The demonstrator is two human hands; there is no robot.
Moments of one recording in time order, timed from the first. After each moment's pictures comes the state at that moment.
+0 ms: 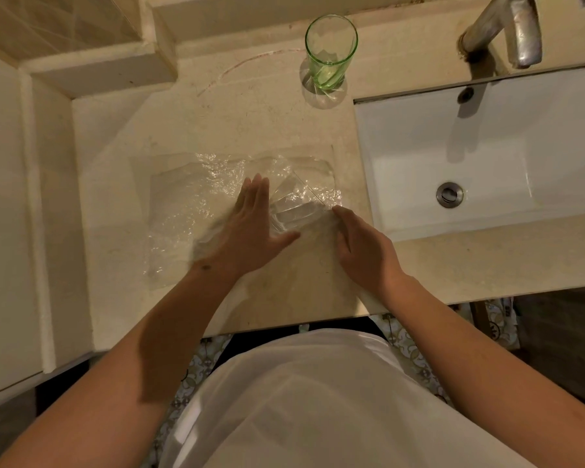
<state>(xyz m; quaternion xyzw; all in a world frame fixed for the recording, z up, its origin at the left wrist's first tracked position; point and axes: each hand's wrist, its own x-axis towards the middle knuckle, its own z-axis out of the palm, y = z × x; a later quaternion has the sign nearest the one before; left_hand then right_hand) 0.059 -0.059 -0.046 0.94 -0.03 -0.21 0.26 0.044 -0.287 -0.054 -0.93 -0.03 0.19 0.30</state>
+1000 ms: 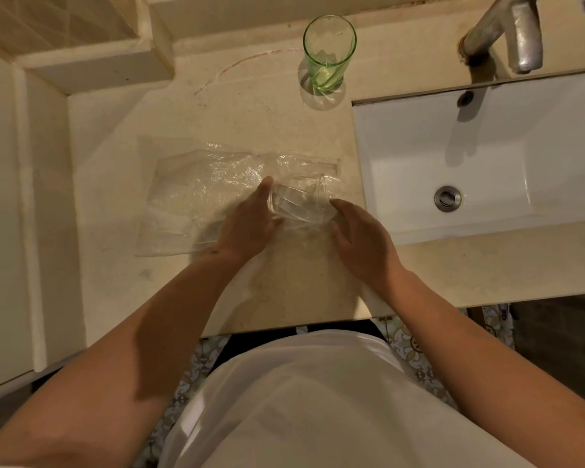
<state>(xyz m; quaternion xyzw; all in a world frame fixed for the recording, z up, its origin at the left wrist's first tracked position) 0.080 -0.067 -0.072 0.95 0.01 -0.14 0.29 0.062 -0.292 -0.054 -0.92 -0.05 0.16 0.35</state>
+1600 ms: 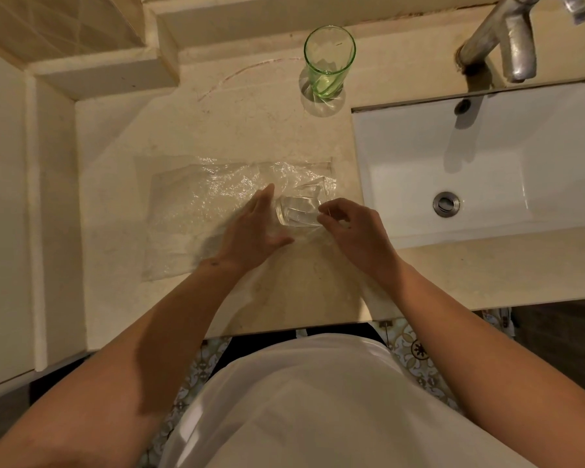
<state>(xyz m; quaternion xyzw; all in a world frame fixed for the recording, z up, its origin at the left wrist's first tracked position) 0.071 -0.069 -0.082 0.94 0.03 -0.20 0.27 0.080 -0.286 -0.048 -0.87 0.01 0.19 0.46</state>
